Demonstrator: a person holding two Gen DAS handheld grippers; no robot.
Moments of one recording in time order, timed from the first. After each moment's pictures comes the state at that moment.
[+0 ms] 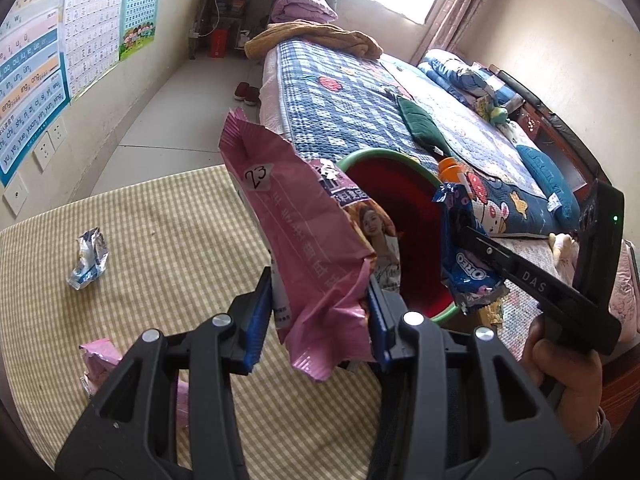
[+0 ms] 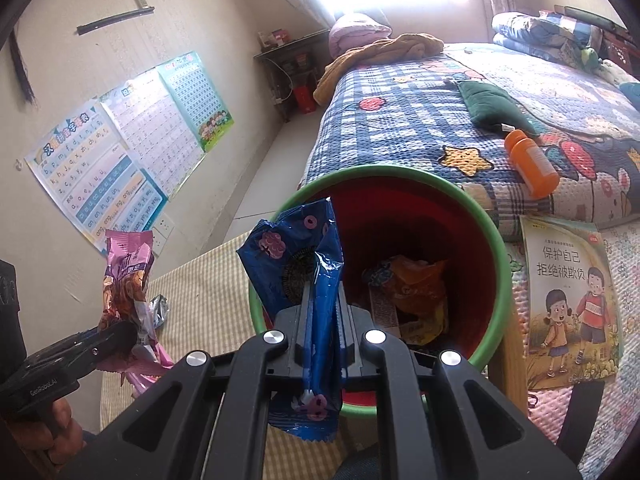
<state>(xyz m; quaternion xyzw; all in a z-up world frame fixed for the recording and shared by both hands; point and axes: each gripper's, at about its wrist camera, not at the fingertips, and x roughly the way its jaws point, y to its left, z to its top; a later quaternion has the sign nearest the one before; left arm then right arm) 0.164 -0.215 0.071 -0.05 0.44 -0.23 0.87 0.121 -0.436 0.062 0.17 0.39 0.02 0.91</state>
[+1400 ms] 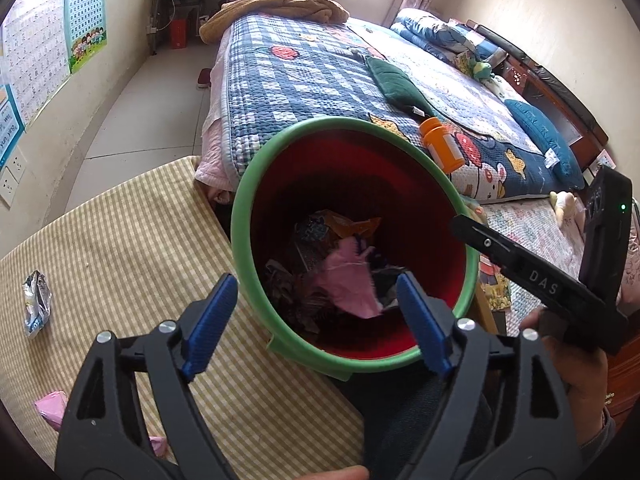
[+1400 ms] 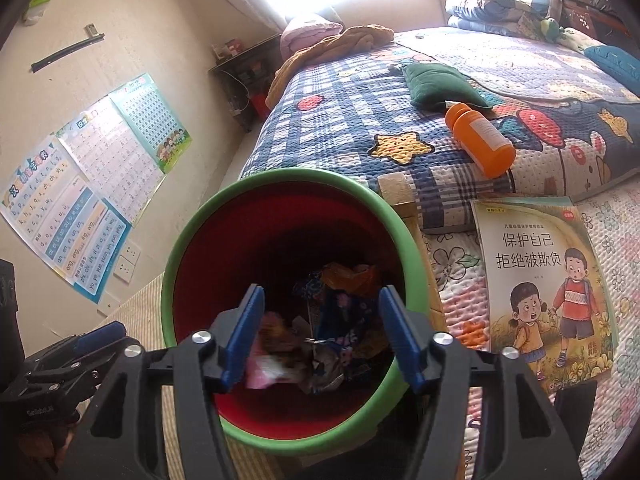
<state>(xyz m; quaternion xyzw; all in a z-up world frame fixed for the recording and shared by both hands) 0.204 -0.304 0.039 0.00 0.47 -0.27 0.84 0.130 -0.508 0.026 0.21 0.39 -0.04 0.90</state>
